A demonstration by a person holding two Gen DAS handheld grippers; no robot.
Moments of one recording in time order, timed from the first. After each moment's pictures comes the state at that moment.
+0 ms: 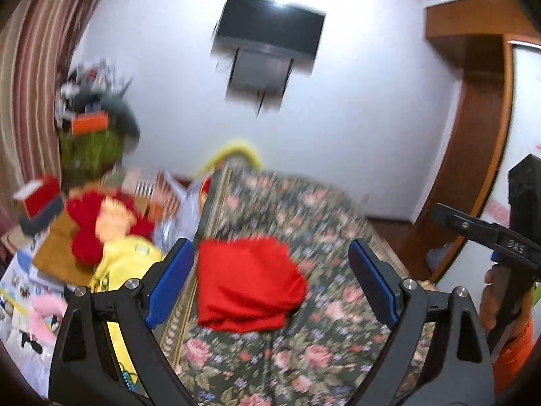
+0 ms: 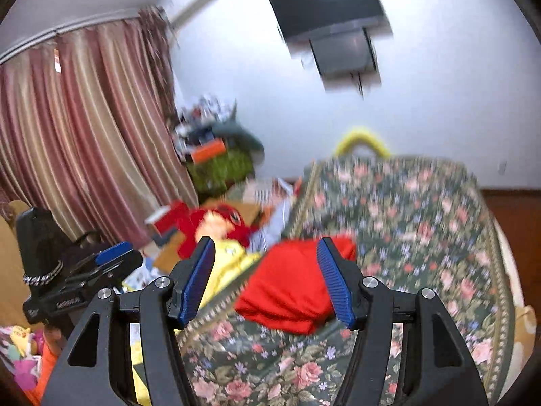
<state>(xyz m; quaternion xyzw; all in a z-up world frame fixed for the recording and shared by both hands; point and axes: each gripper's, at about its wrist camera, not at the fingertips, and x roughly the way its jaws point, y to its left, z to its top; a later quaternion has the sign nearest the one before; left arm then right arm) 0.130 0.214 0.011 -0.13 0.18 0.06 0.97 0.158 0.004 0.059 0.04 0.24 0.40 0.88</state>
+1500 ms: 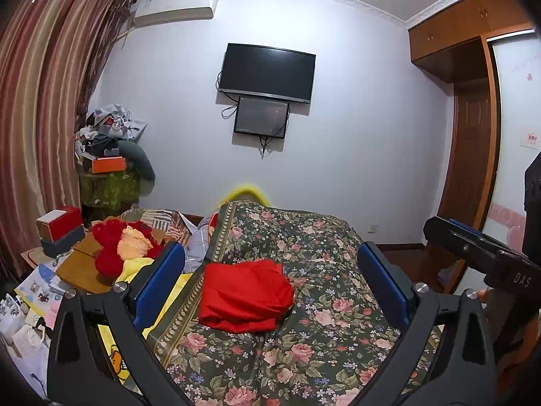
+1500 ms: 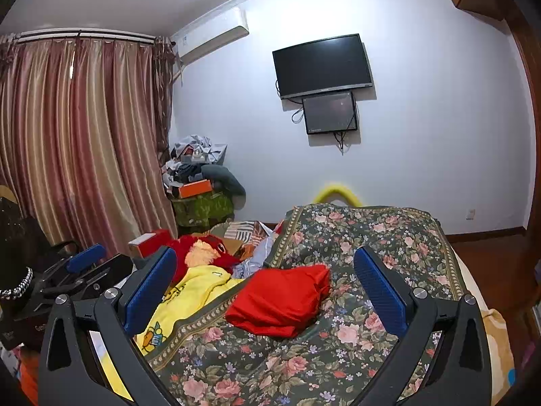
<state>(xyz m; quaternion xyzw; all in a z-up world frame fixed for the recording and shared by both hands) 0.042 0.139 0.014 -0.09 0.10 0.10 0.99 0.069 -0.024 0.067 0.02 0.15 0.35 0.92</state>
